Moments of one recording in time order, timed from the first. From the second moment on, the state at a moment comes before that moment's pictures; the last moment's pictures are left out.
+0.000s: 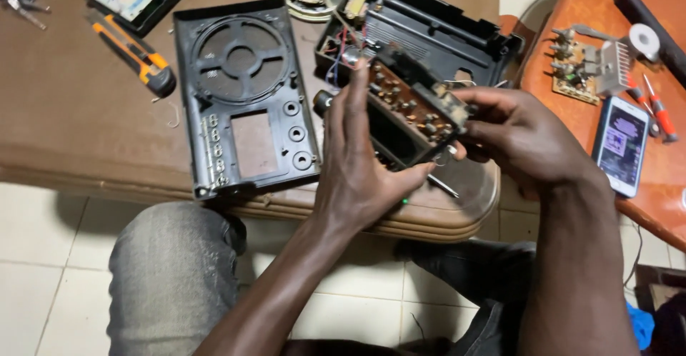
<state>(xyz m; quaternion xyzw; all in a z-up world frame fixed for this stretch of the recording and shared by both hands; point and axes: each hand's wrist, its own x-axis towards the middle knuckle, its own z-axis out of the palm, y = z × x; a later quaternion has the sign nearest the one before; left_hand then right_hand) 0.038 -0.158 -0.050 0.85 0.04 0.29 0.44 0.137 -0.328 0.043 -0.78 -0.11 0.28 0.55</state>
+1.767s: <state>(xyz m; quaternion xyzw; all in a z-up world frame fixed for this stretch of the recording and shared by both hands) -0.142 -0.042 -0.120 0.96 -0.01 -0.04 0.27 0.140 -0.323 0.053 -0.74 -0.19 0.25 0.59</state>
